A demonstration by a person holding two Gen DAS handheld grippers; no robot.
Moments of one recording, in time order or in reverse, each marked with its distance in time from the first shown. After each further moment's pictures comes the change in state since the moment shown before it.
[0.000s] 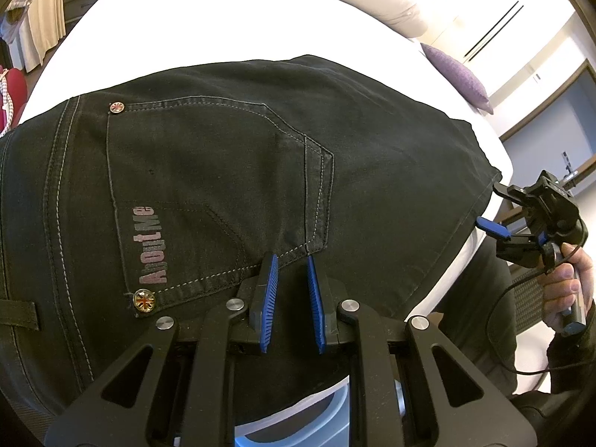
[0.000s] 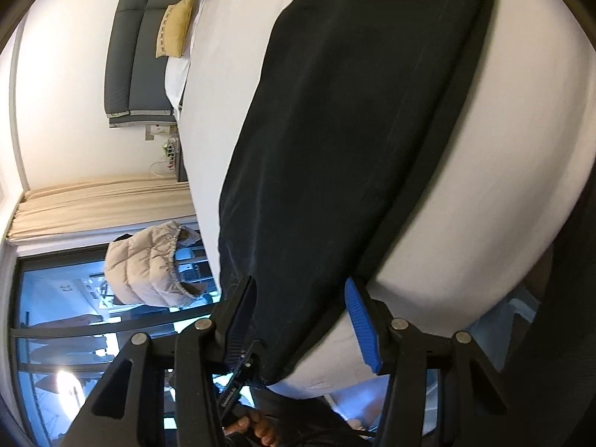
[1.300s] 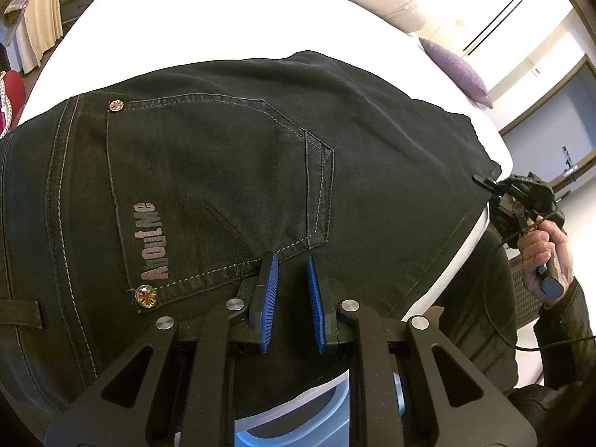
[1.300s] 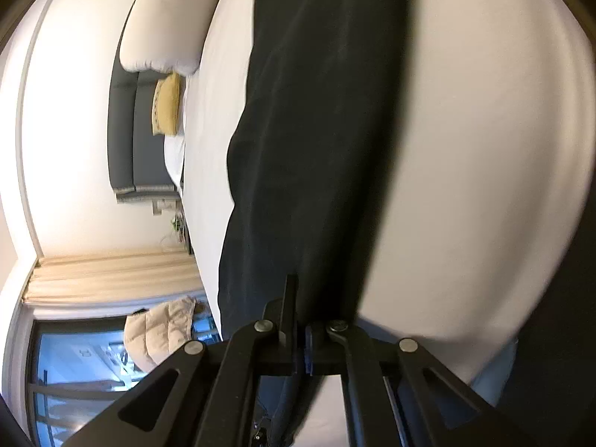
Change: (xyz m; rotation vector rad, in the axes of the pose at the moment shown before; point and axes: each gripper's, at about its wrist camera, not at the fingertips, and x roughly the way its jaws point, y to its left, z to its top) left arm 0.002 -0.004 0.004 0.019 0.019 0.002; right arm -0.041 -0.057 0.054 0.125 -0.262 0.039
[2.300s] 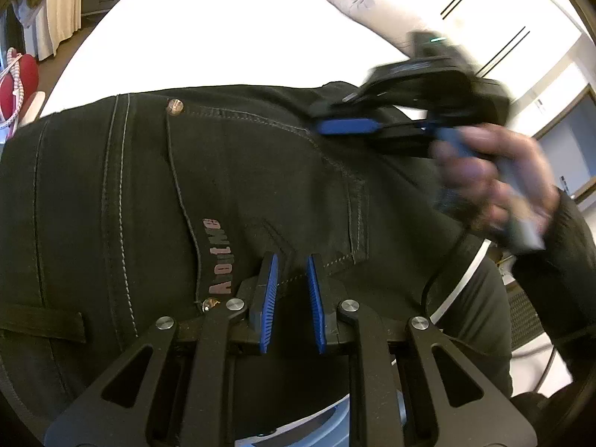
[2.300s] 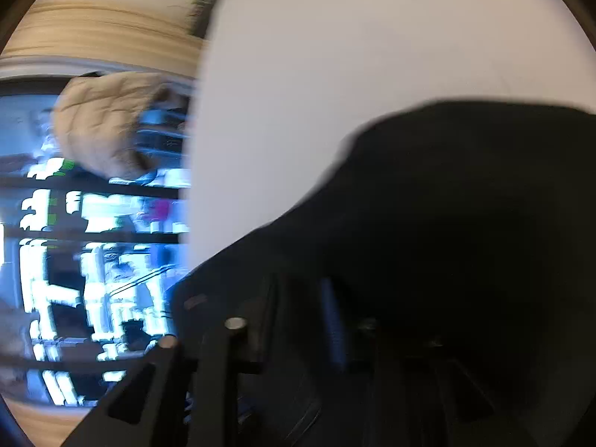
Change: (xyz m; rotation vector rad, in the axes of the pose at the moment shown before) left arm -0.021 0.036 -0.006 -0.071 -0.090 -0.023; right arm 0.296 0.192 -0.128 -0.641 0.626 -0.239
